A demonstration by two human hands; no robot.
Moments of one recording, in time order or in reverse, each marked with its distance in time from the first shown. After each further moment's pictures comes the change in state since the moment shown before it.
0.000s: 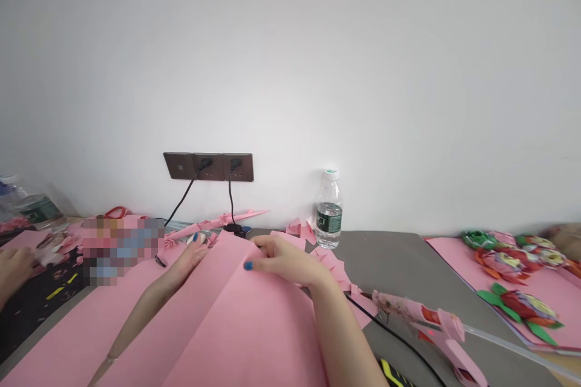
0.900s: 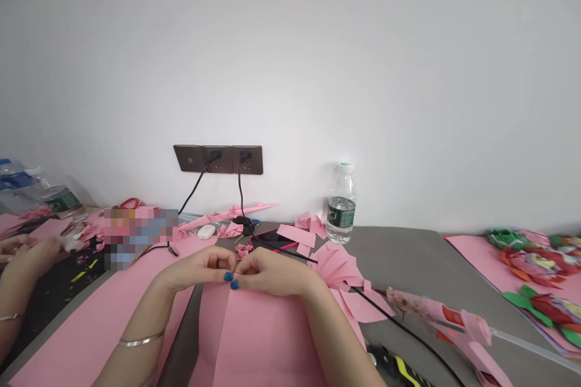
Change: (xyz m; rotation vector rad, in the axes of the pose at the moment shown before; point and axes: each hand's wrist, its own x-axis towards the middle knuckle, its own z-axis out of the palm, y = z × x) left_hand -0.003 0.015 0.001 0.411 -0.296 0.018; right_hand 0.019 0.011 0.026 -0.510 -0.192 0.008
